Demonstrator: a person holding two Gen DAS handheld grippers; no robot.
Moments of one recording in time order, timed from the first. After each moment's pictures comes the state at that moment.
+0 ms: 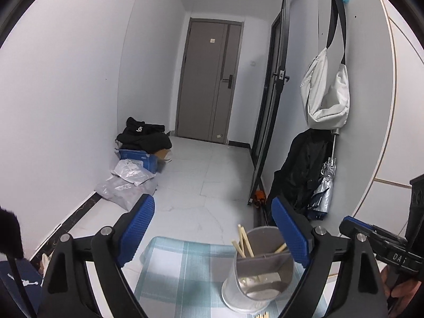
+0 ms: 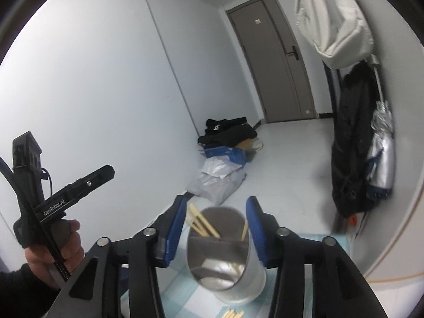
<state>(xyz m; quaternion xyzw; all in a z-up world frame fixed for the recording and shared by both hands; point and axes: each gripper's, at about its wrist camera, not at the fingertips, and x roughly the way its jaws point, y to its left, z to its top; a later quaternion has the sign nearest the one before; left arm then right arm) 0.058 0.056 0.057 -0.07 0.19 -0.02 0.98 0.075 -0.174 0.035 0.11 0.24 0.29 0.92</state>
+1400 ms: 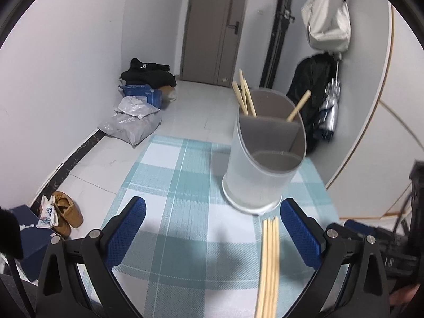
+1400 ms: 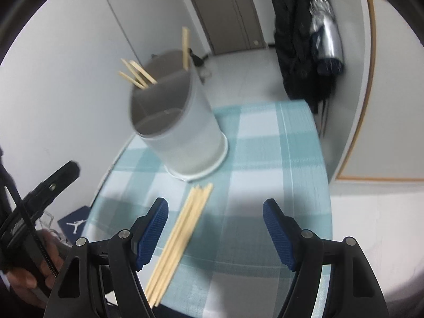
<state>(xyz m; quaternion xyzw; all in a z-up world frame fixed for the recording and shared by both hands) 0.003 0.035 -0.066 -0.07 0.33 -0.02 0.94 0.004 -0.178 -0.106 0.10 0.43 0.15 0.88</state>
